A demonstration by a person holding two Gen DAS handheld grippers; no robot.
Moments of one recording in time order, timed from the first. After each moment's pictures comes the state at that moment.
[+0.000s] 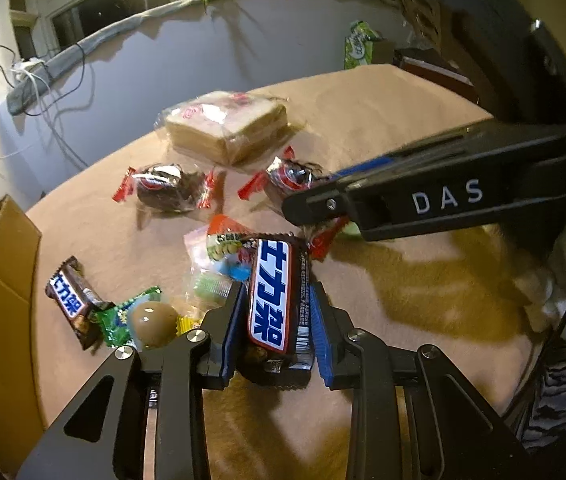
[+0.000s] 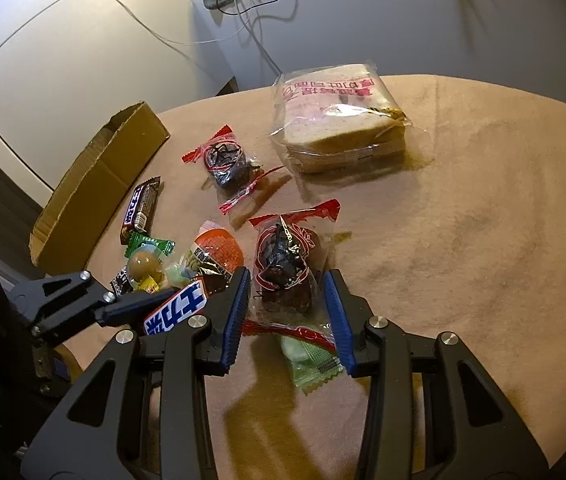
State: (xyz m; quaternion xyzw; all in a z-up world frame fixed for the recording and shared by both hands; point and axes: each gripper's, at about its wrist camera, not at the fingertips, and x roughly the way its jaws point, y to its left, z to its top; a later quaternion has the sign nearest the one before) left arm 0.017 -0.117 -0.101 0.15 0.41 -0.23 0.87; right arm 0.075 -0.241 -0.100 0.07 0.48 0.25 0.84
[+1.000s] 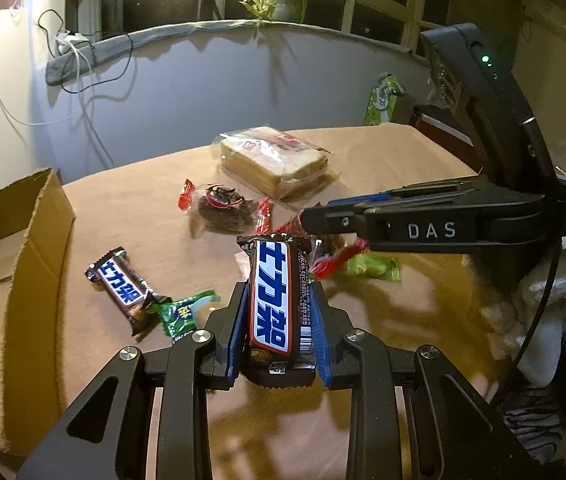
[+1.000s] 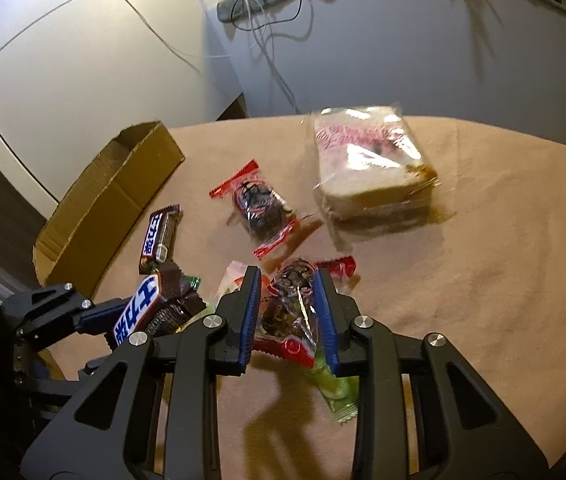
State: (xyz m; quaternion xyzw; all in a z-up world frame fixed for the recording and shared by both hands) left arm 0.013 -0.072 -0.070 0.05 0.38 -0.22 0.90; right arm 0.082 -0.214 -0.074 0.05 0.46 0.25 0.85
